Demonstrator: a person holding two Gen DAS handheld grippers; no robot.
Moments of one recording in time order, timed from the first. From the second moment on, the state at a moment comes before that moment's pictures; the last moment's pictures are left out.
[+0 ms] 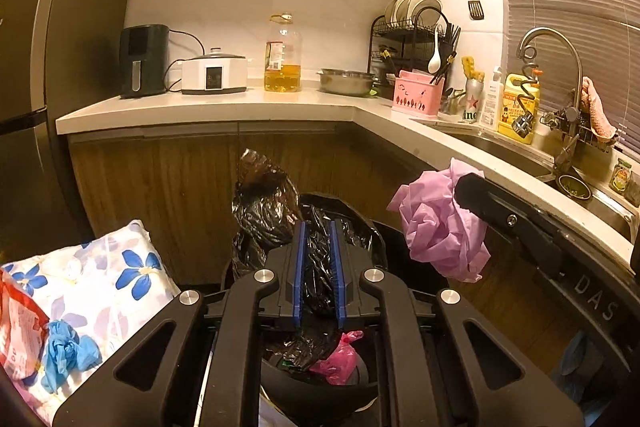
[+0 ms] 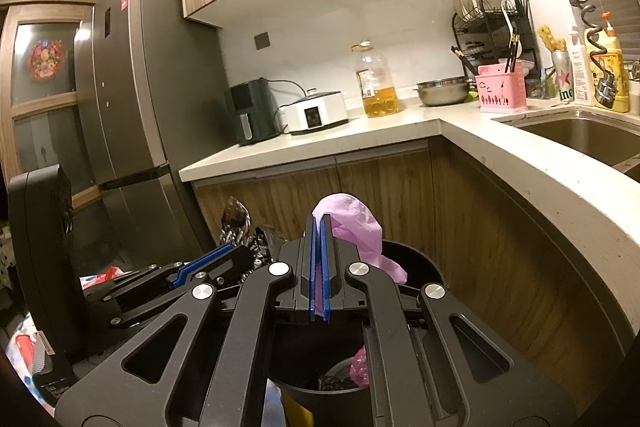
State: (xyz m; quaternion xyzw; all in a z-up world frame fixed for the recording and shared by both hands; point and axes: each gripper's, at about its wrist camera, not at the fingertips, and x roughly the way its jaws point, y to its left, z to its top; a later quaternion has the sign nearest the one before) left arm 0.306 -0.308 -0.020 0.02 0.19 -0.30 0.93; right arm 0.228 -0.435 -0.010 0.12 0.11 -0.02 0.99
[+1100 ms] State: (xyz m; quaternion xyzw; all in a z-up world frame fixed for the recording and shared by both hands) left arm 0.261 -0.230 -0.021 0.02 0.18 -0.12 0.98; right arm 0.193 -0.402 -0.019 0.10 0.13 -0.08 0.98
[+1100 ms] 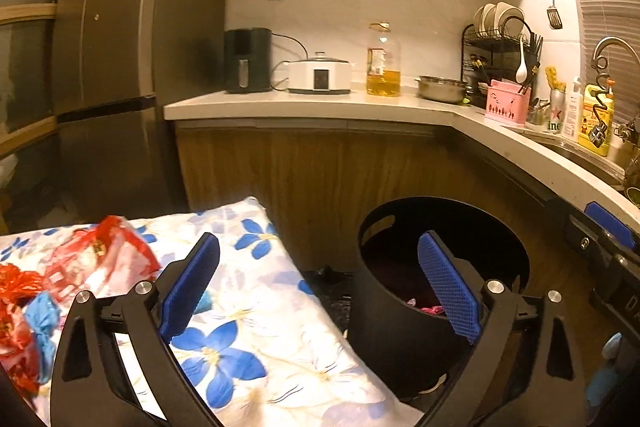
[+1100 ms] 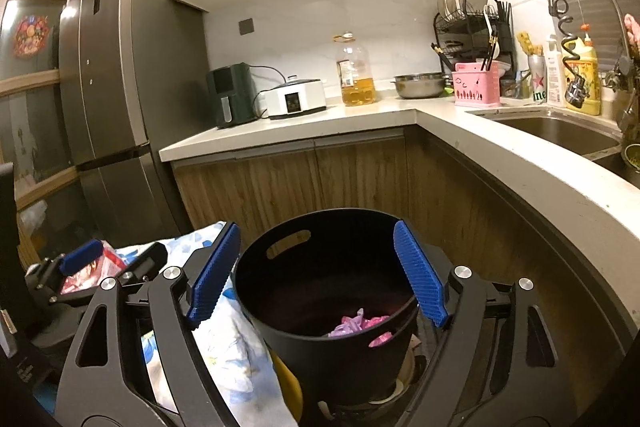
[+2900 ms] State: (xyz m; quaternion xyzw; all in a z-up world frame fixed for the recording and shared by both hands) left arm 0.250 0.063 -0.092 -0.08 0.30 0.16 0.94; right arm 0.187 -0.211 -0.065 0.08 0.20 0.07 0.97
